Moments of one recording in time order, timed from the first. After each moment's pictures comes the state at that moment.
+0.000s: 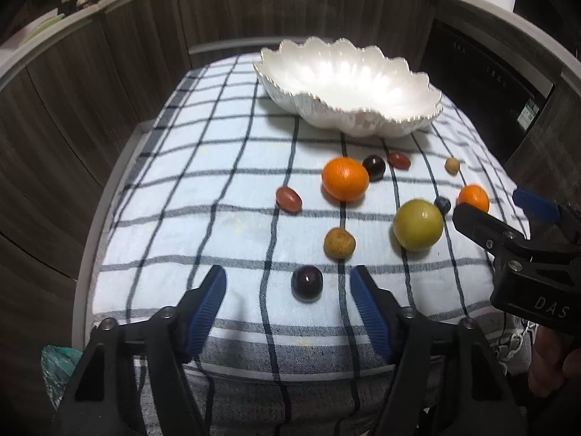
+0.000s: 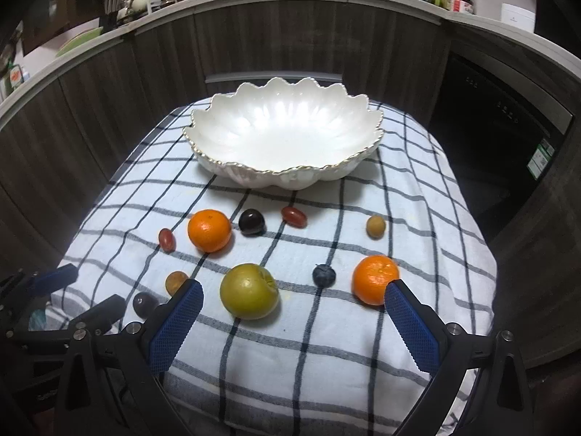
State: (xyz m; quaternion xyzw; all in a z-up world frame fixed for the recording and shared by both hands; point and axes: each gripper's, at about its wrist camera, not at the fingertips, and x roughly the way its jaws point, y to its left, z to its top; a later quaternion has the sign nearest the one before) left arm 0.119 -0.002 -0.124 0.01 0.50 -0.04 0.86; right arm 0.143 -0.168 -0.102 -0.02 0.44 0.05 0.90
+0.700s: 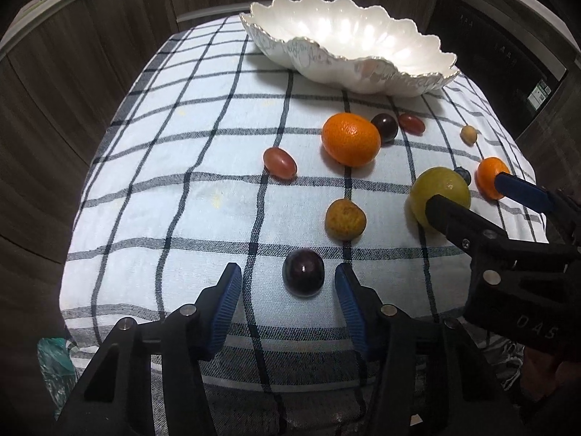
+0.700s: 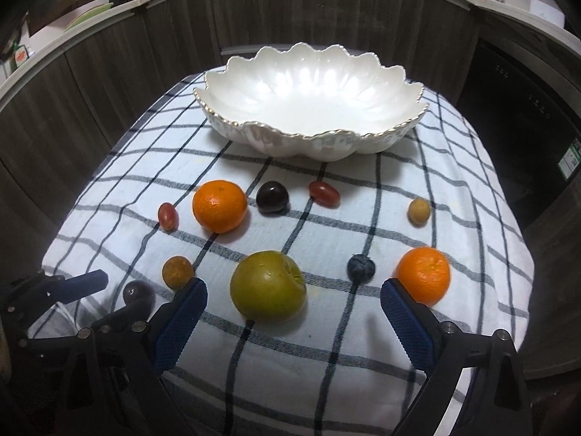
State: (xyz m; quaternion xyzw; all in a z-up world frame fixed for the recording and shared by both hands) left arm 0.139 -0.006 -0.162 0.01 0.55 -0.05 0.83; right arm 0.165 -0.149 -0.141 -0.03 0.48 0.08 0.87
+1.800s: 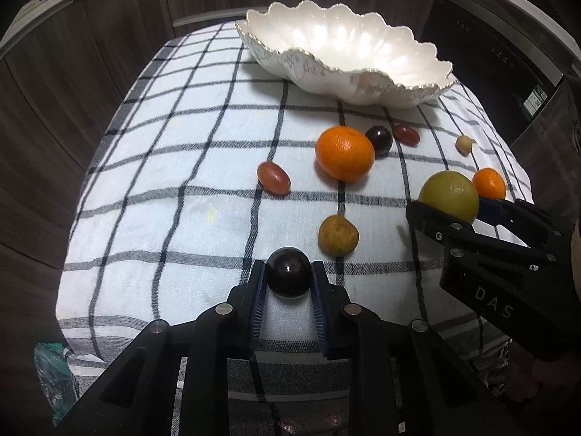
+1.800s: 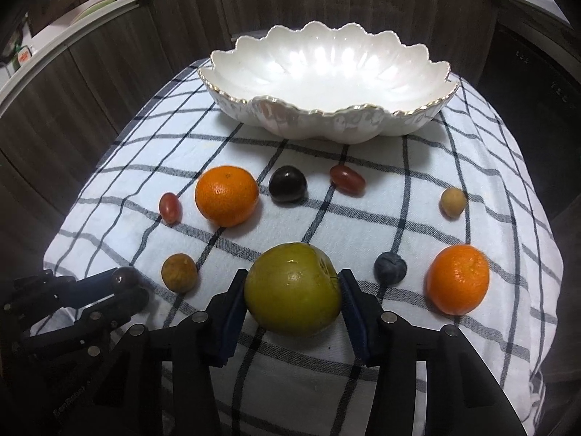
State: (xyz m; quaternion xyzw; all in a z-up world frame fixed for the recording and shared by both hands) left arm 0.144 -0.007 -0.154 0.00 0.54 -0.06 0.84; right arm 0.178 -0.147 -0.159 -0.02 0.50 0.11 0.86
